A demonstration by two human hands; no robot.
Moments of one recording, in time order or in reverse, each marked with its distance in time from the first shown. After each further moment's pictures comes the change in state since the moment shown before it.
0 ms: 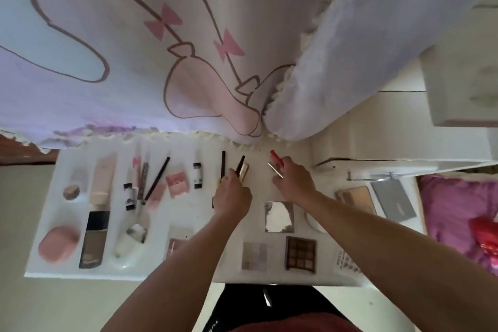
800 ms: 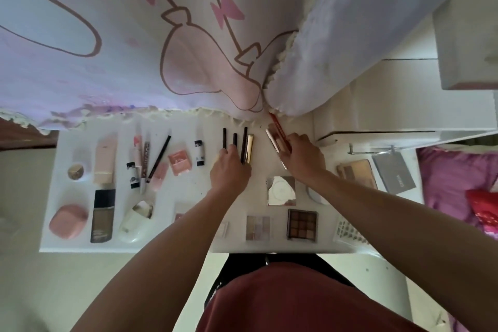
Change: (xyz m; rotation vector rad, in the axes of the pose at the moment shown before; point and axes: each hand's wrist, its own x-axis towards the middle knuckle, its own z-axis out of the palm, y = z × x) left_hand 0.006 -0.009 -0.007 0.114 -0.003 0.088; right_hand -0.004 0.016 0.000 -0.116 0.106 -0.019
